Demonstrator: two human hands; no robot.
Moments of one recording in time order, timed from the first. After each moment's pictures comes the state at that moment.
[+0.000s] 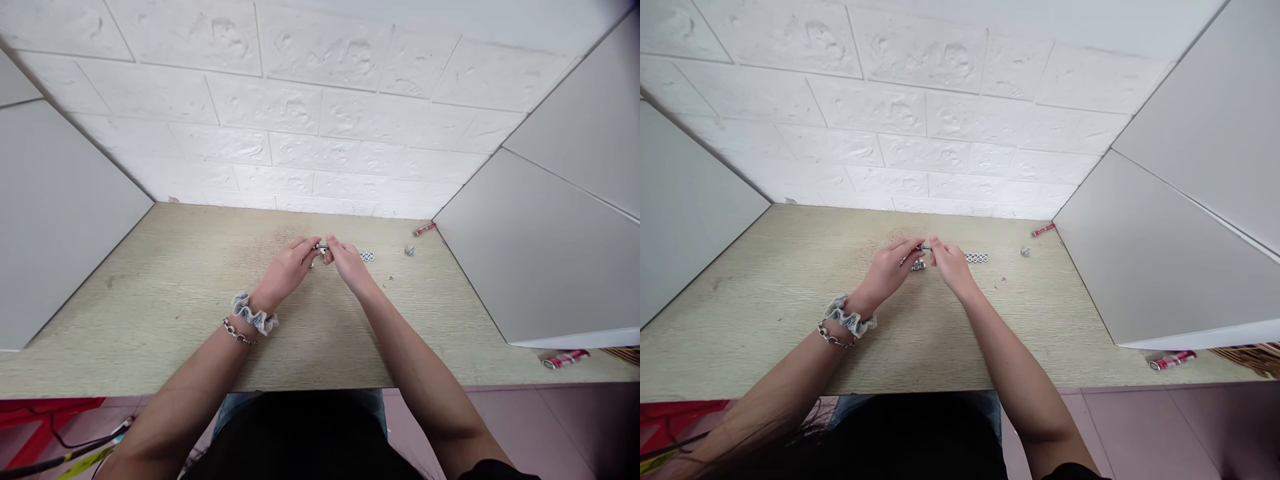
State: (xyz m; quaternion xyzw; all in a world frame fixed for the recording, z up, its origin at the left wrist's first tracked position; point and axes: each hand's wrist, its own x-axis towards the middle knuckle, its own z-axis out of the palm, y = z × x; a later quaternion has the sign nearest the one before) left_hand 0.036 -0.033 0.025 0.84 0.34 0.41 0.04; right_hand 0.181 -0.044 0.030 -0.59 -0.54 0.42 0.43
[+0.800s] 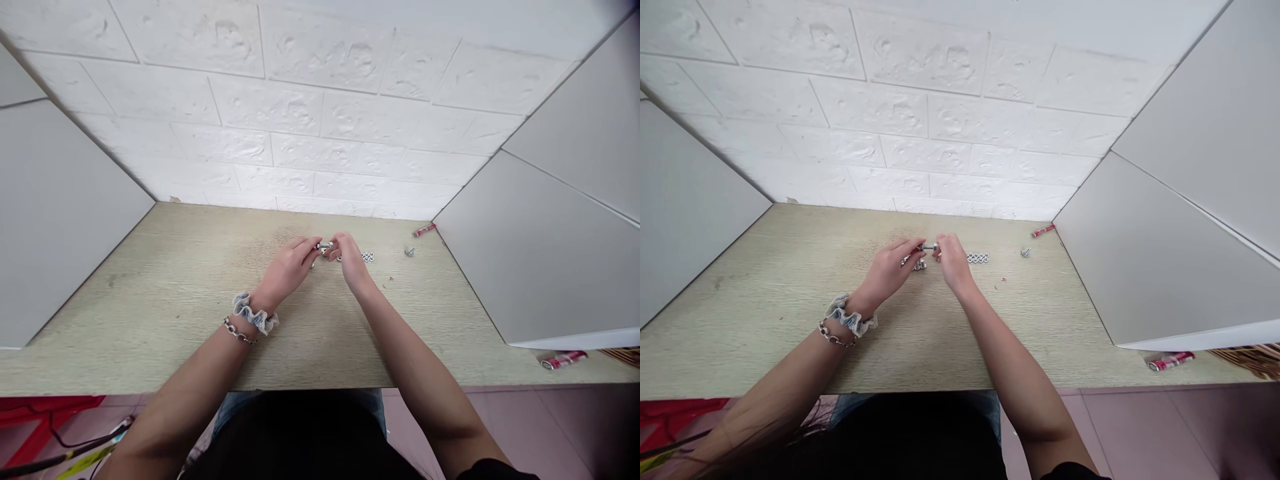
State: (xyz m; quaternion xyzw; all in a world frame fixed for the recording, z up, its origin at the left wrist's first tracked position) left_hand 0.036 -0.035 0.027 0.84 0.35 0.42 0.04; right_hand 0.180 -0.043 0.029 -0.55 -0.49 0.42 0.53
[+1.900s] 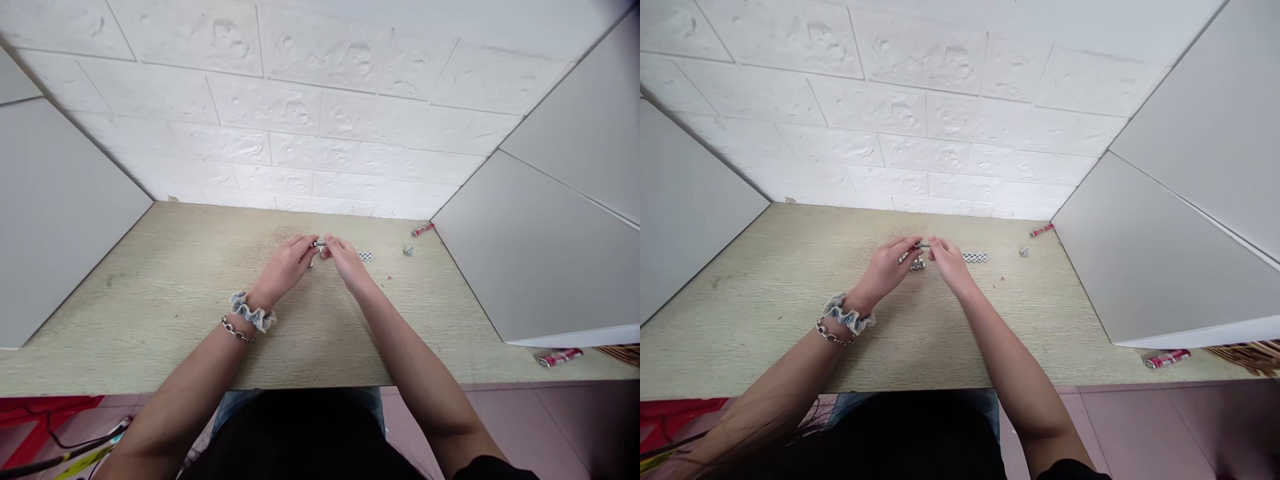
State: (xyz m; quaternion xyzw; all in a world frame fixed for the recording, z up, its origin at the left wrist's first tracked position) left_hand 0.033 -0.033 0.027 0.84 0.36 0.40 0.05; right_hand 0.179 -0.043 0.025 -0.55 -0.53 0.44 0.48
